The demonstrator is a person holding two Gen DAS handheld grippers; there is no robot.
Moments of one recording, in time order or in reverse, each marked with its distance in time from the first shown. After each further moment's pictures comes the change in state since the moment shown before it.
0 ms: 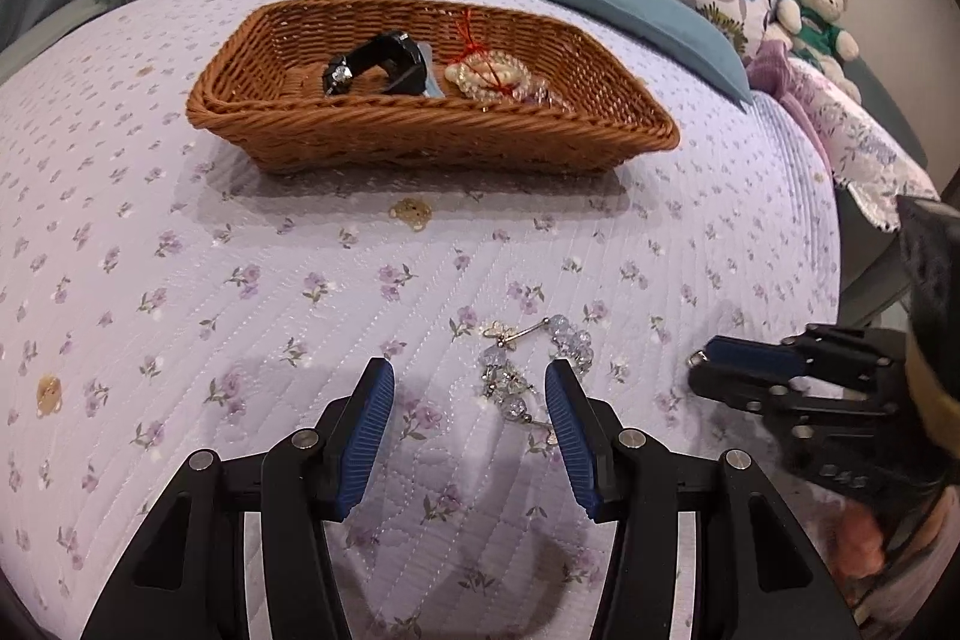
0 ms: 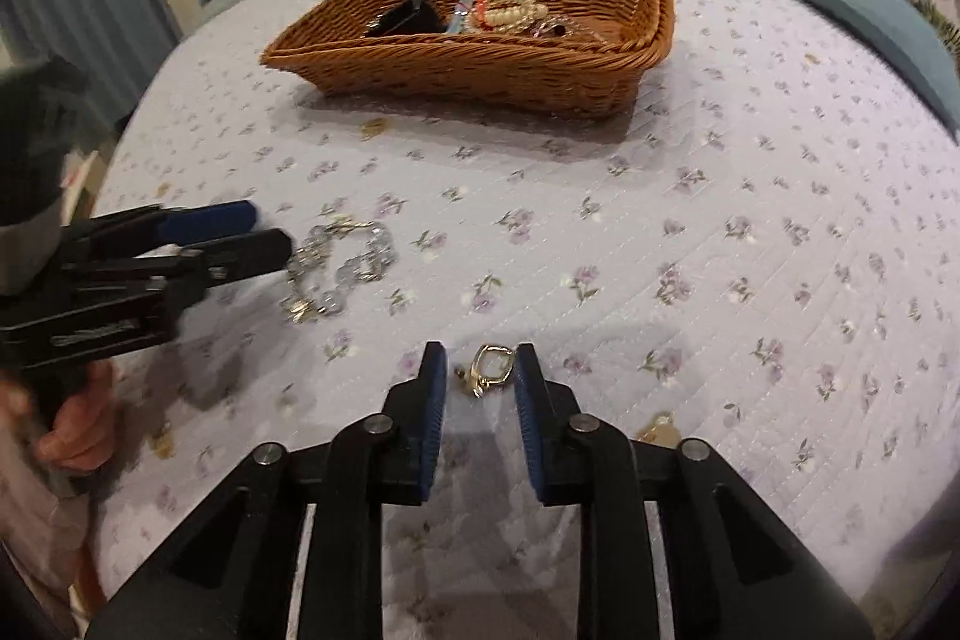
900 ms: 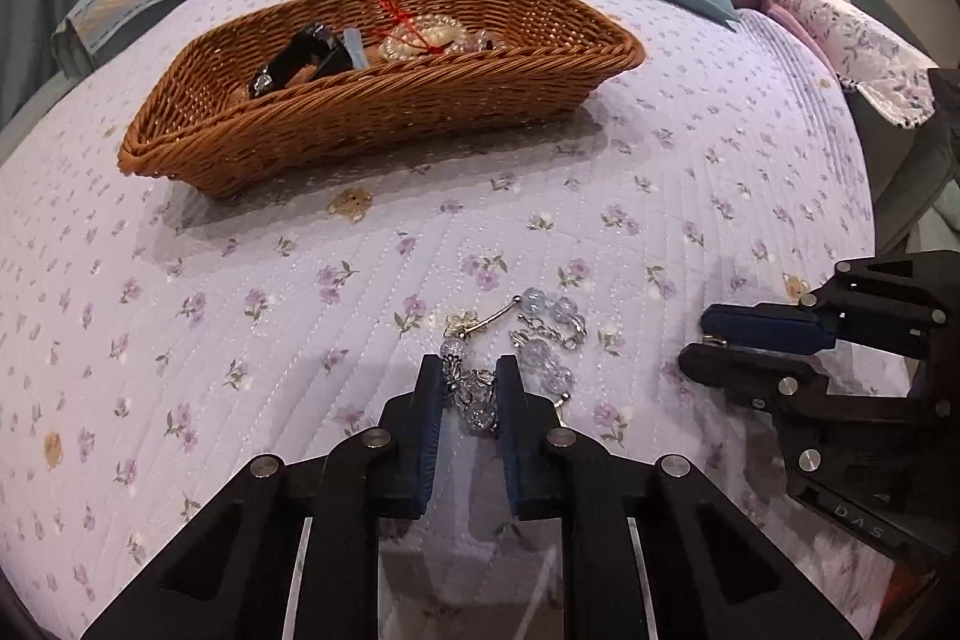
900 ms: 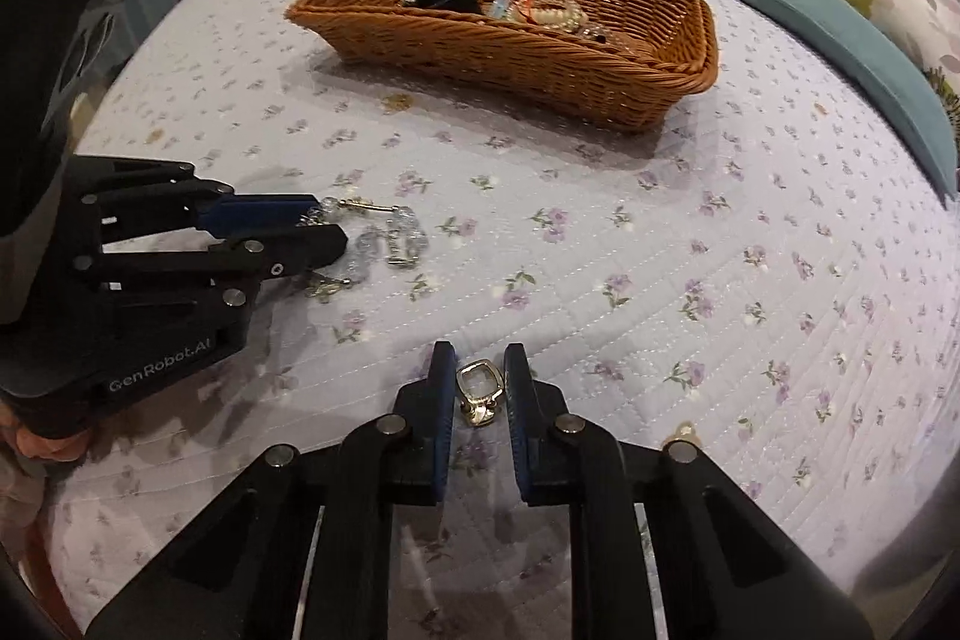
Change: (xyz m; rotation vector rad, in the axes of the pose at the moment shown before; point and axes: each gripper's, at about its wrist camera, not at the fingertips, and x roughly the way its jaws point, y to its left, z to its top) left arm 0.023 -0.038 -0.007 0.182 0.029 0.097; right arm 0.009 0.029 -0.006 -0.124 -0.010 -0.087
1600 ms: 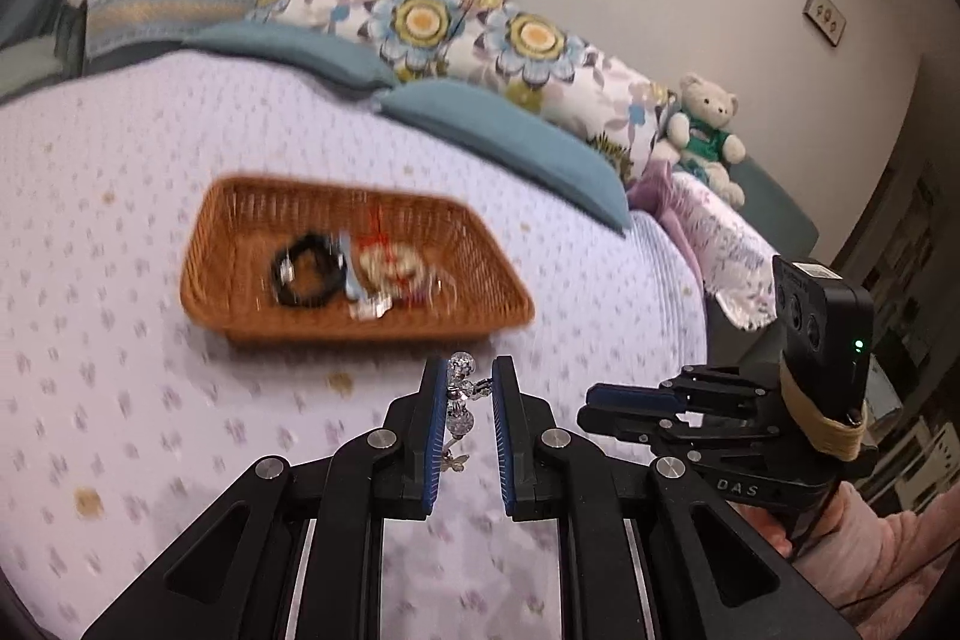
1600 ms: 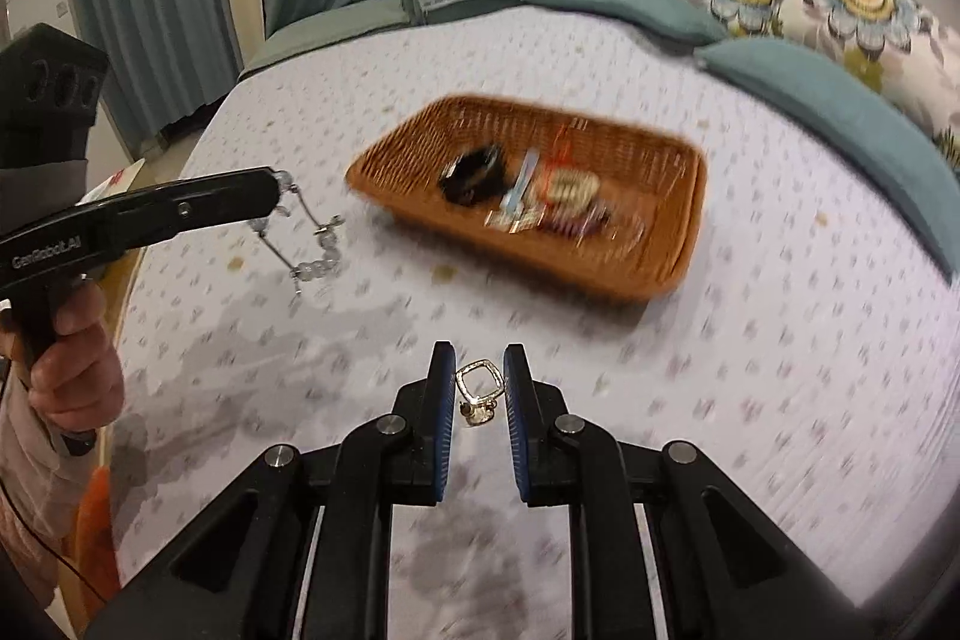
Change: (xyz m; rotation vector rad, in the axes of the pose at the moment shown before) left arm -0.115 0.065 0.035 -0.174 -0.356 -0.335; right arm -0.077 -0.012 0.064 -0.029 -0.199 0.082
